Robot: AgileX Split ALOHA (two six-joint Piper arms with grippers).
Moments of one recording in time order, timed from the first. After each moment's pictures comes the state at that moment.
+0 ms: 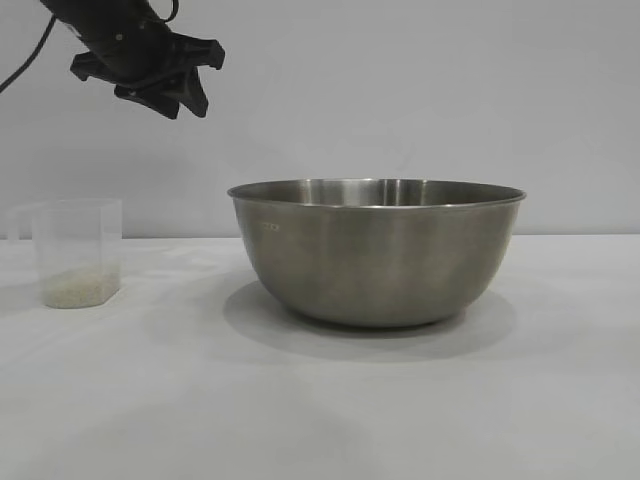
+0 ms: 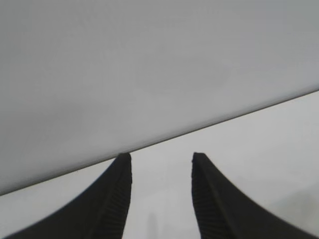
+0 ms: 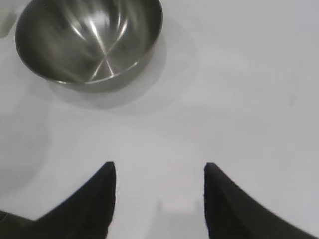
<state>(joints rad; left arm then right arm) -0.22 2.04 -1.46 -1.74 0.10 1.75 0.20 0.52 -0.59 0.20 1.00 -0.15</state>
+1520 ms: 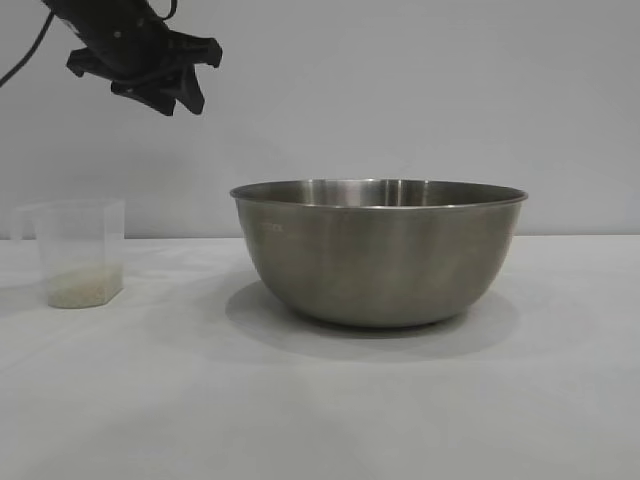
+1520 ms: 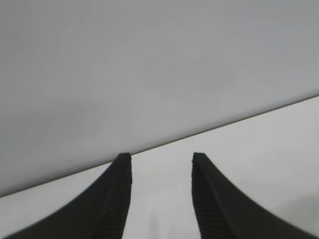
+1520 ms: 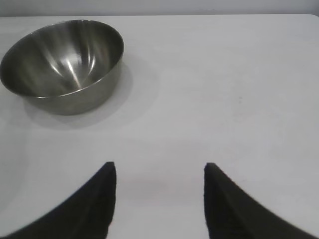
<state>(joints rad) -0.22 2.00 -1.46 -1.74 0.07 1.75 0.20 -0.02 -0.49 0.04 1.14 0.04</state>
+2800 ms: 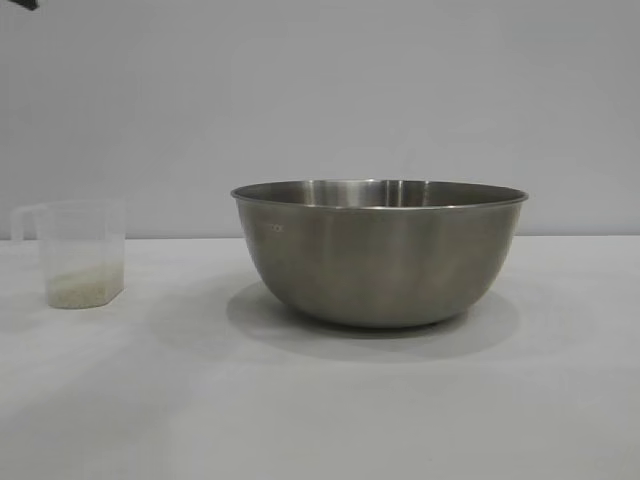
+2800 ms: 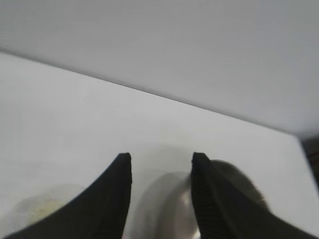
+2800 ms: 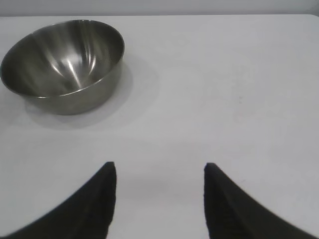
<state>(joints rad) -0.05 1.36 -0.80 -1.76 0.39 1.09 0.20 -0.02 -0.49 0.04 1.14 0.04</state>
